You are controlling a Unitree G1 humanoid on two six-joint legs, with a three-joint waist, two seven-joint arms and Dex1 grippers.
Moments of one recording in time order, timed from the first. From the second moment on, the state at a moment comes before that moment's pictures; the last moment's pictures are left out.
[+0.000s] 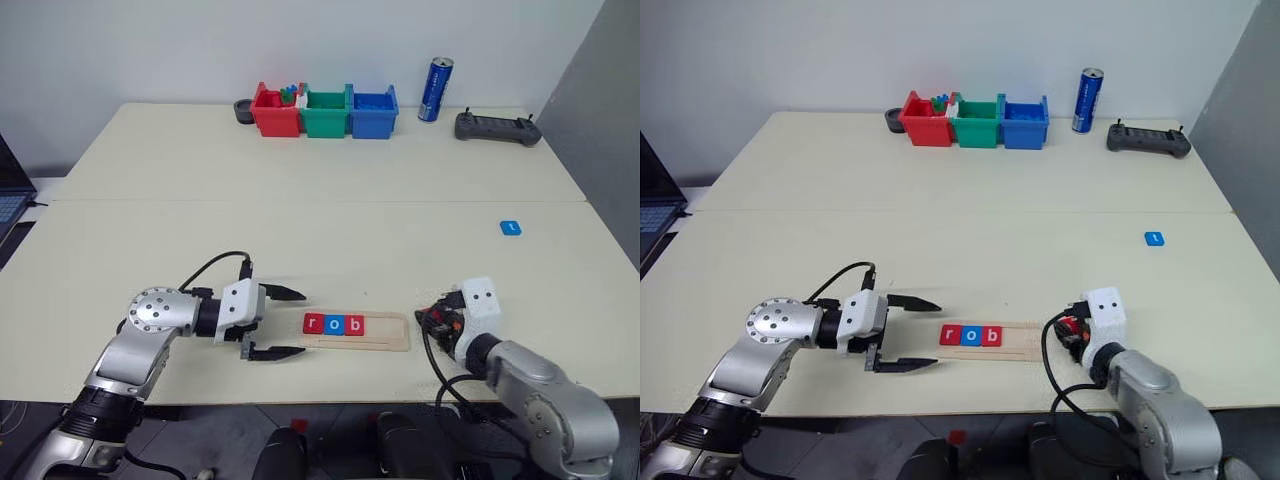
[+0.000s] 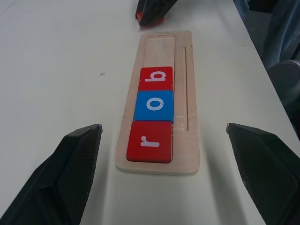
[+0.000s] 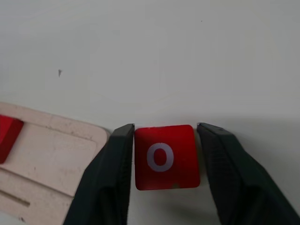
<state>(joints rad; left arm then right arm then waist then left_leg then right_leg) -0.24 0.74 -0.12 -0.03 -0.29 -0.03 -1.30 -0.01 -0.10 -0.10 -0.77 0.22 1.25 0.20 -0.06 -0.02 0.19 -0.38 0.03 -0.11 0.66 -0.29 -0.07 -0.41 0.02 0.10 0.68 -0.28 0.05</state>
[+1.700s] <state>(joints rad) -0.24 0.78 -0.05 -0.11 -0.42 0.08 -1.39 -0.27 -0.98 0.11 -0.18 0.22 0.32 1.19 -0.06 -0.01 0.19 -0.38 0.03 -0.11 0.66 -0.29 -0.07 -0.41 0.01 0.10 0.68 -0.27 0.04</state>
